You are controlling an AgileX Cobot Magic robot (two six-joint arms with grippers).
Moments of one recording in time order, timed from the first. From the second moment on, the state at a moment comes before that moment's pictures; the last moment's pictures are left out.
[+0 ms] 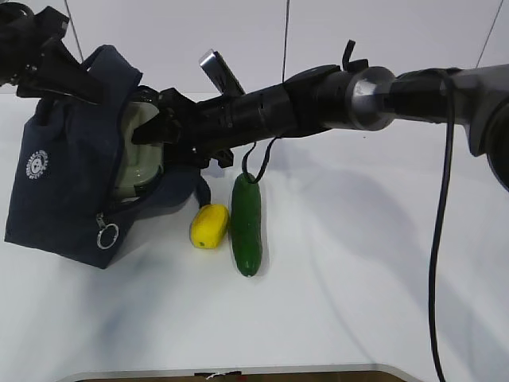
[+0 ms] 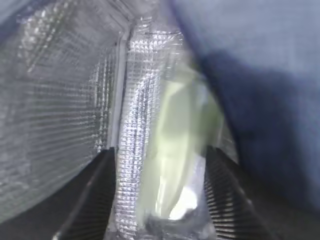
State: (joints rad) left arm -0.06 1.67 -1.35 -0.84 0.99 0.48; right arm 0.43 2.38 -1.86 1.48 0.82 -0.71
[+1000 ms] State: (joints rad) left arm -0.05 1.67 -1.35 -0.85 0.99 0.48; right arm 0.33 2.34 -1.87 1.37 1.07 -0.78
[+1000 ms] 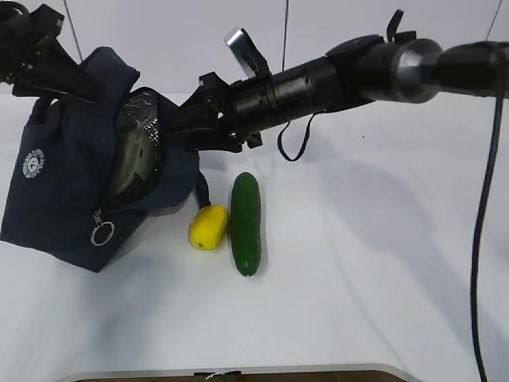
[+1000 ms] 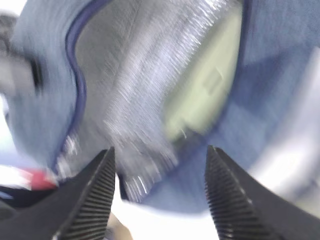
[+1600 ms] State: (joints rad) left arm -0.04 1.67 -1.35 -0.85 0.99 0.48; right arm 0.34 2.06 -1.87 0.68 1.12 -0.44
